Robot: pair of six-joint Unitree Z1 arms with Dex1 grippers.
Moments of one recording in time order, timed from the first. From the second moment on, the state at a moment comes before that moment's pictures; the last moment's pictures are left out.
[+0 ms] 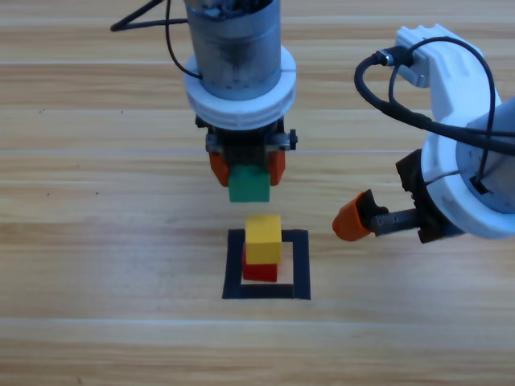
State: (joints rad) arm 0 -0.88 2.22 -2.18 1.41 0.11 -0.96; arm 1 1.08 1.71 -1.18 0.56 -0.20 0.67
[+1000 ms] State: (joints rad) arm 0 -0.89 2.27 -2.20 1.41 0.09 -0.96; arm 1 1.08 1.71 -1.18 0.56 -0.20 0.66
